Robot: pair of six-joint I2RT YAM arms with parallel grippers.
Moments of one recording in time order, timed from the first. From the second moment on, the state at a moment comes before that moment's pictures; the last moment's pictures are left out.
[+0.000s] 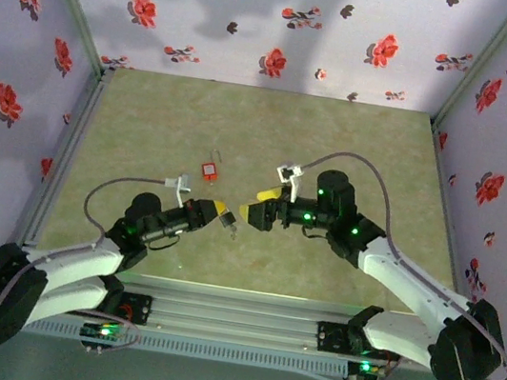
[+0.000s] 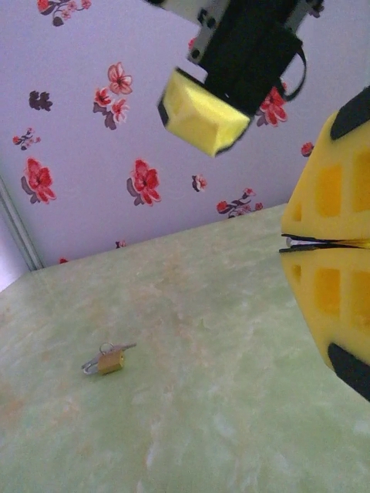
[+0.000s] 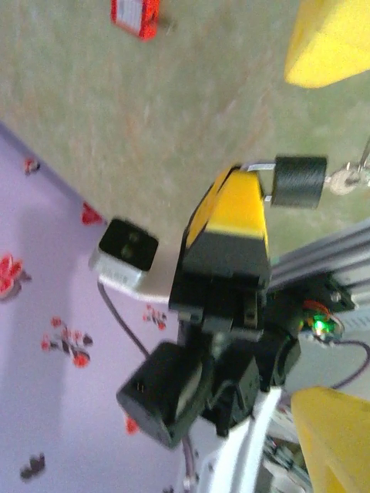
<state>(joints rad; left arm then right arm) -0.64 1.04 0.19 0.73 0.38 -1.13 0.70 1.12 0.72 0.05 -0.64 0.52</state>
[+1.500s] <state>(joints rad) -0.64 1.36 0.22 1.07 0.36 -1.28 0.83 1.31 0.34 0.77 -0.35 1.07</state>
